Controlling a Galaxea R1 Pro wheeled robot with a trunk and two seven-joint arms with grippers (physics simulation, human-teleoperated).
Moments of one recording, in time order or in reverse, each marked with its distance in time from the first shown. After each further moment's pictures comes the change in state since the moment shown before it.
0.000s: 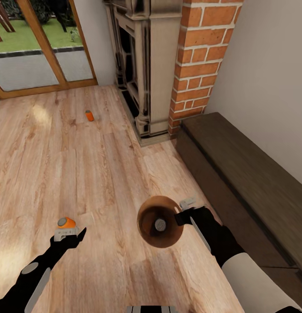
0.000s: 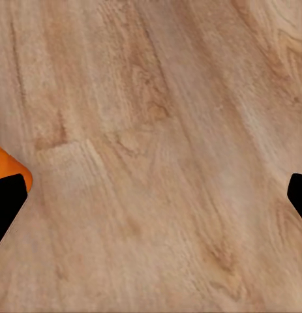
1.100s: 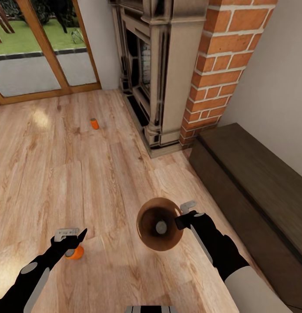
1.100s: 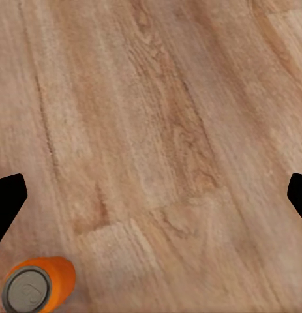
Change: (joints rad) left arm 0.000 0.005 0.003 0.001 0.000 0.017 -0.031; right arm 0.087 -0.001 0.004 -0.103 -0.014 -0.036 -0.076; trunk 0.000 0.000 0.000
